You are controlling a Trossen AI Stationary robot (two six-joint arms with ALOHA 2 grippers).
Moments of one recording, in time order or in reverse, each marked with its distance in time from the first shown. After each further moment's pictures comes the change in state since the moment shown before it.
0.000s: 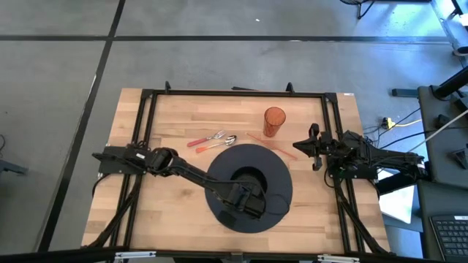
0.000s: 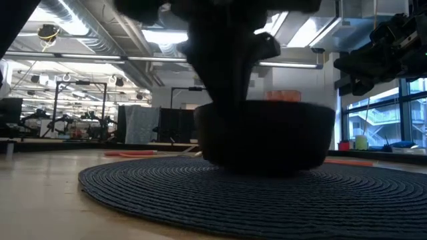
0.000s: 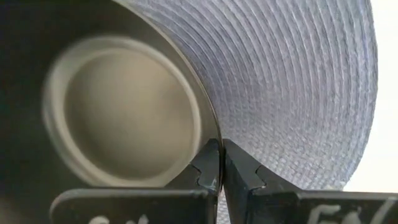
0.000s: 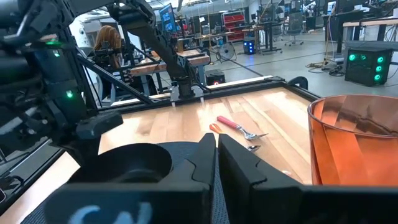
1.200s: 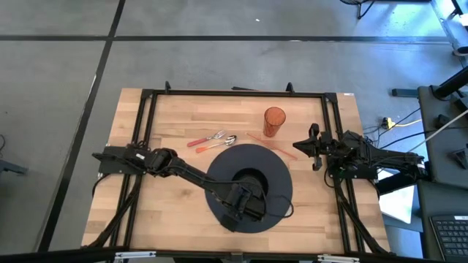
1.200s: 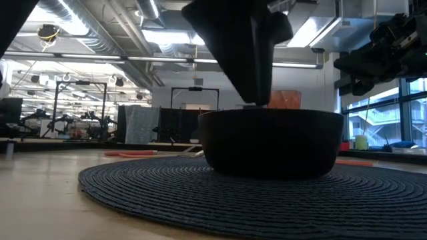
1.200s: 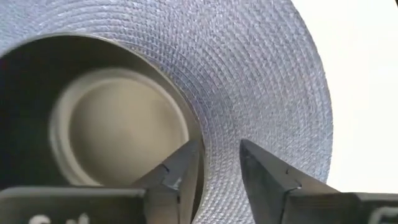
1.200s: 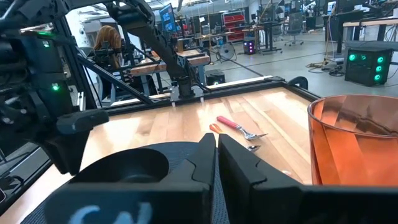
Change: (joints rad) left arm -0.010 0.000 0.065 0.039 0.038 -0.027; right arm 0.000 0.000 0.000 0.000 0.000 0.000
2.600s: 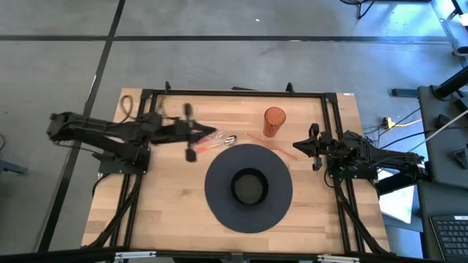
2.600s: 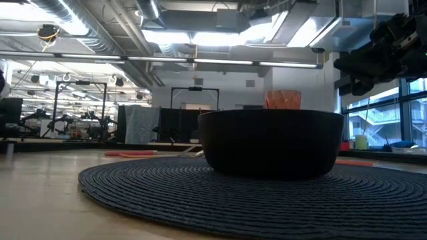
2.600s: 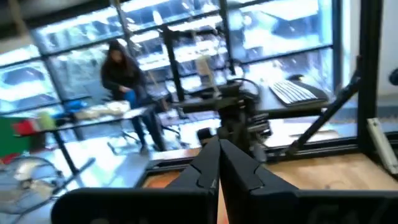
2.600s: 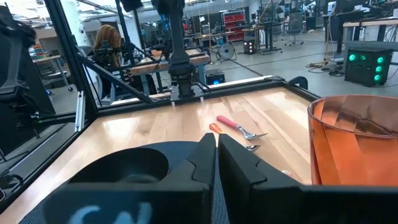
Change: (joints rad) left arm 0.349 -1.451 -1.553 1.534 -0.097 0.116; right arm 0.000 0.002 0.000 0.000 0.000 -0.004
